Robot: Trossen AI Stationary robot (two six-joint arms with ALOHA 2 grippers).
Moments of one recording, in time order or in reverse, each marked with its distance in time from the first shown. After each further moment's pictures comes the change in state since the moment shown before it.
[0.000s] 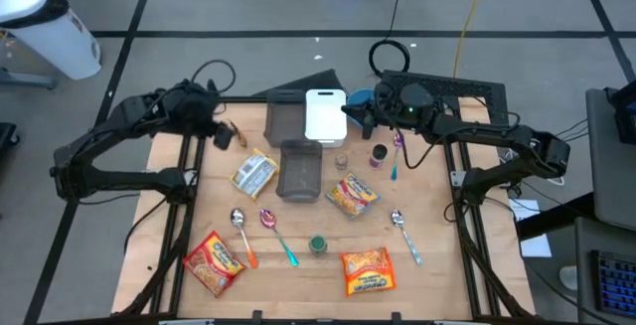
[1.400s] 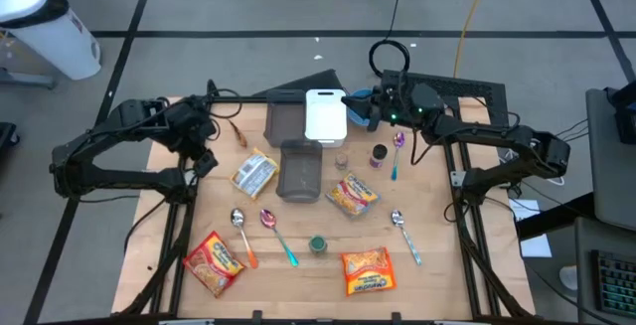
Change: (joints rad) left arm -0.080 -0.011 -0.001 -0.248 0.120 0.192; right arm 0.011 0.000 0.000 0.238 -0.003 0.225
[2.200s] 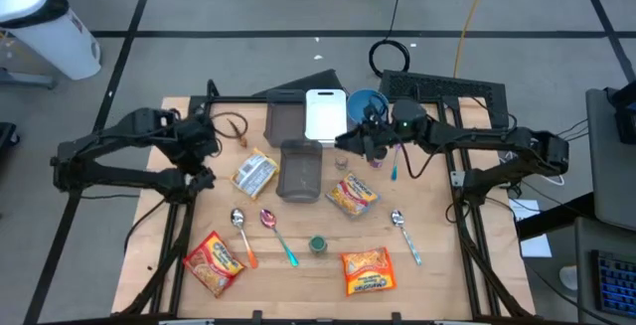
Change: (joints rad) left arm -0.143 -0.007 -0.140 -0.084 0.215 -0.197; right arm 0.143 0.000 0.000 -0.317 -0.197 0.011
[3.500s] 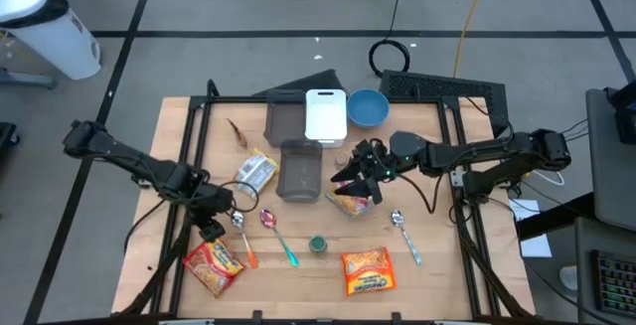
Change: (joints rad) left arm -0.616 0.000 -0.572 0.735 0.153 -0.563; right arm 0.288 0.000 0.000 0.045 0.071 -0.041
